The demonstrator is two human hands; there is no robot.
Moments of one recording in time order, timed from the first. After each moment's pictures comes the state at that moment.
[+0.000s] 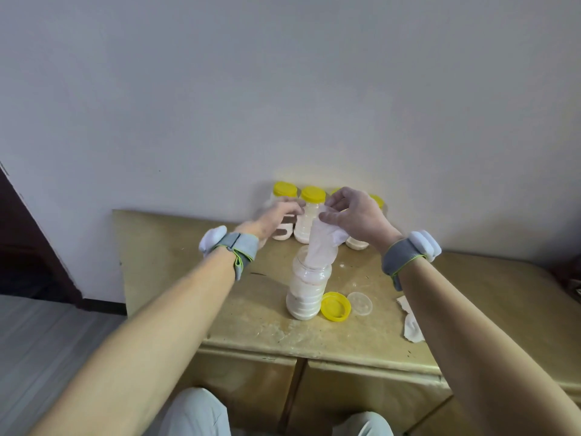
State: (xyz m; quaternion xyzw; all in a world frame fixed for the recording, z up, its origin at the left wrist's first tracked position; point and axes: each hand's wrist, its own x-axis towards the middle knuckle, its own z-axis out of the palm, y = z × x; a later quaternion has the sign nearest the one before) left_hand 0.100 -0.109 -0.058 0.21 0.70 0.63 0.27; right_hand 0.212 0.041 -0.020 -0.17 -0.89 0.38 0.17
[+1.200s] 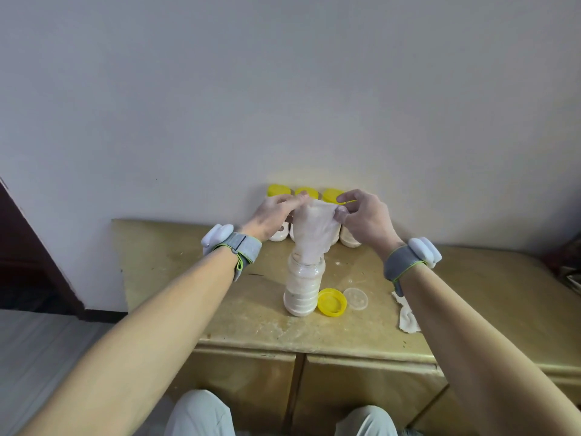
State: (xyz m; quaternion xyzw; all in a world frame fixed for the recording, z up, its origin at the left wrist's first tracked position) left_hand 0.117 -0.107 -0.047 0.28 0.75 0.57 0.19; right_hand 0.237 0.058 -0.033 -0.20 -0.86 0.40 0.25
